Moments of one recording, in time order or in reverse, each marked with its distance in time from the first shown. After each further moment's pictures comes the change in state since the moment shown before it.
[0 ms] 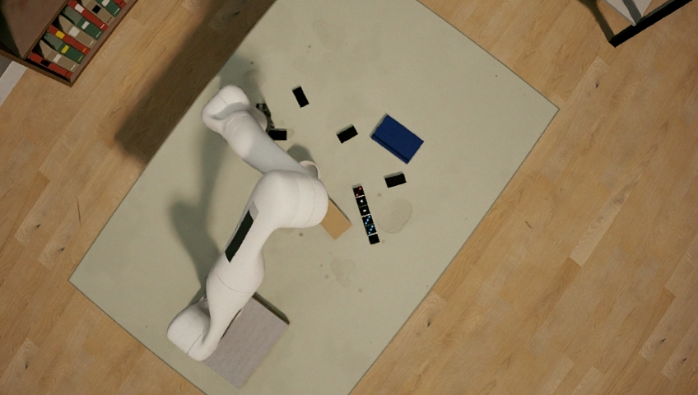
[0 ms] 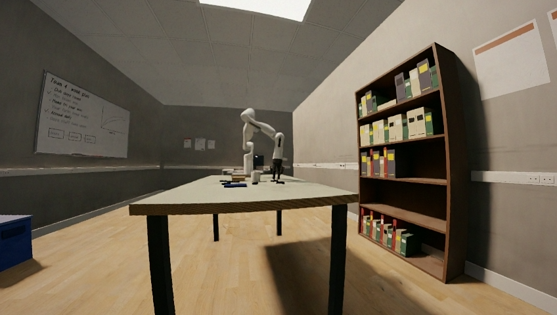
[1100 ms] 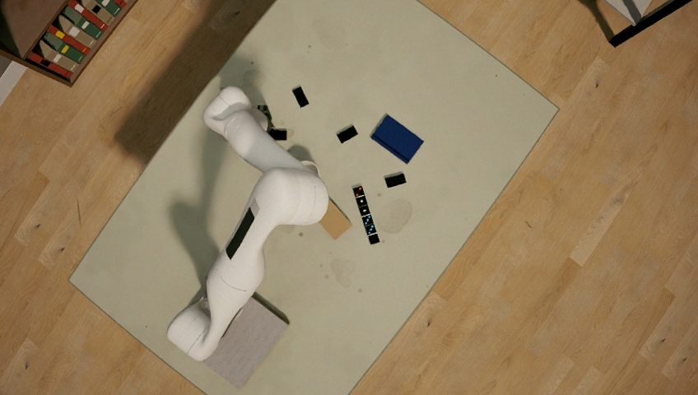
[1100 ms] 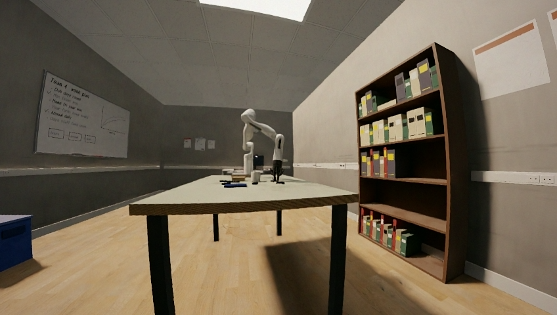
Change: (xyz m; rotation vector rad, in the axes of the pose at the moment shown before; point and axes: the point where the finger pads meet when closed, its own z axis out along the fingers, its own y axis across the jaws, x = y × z) arm 0.001 0.000 0.010 -0.001 0.000 0.000
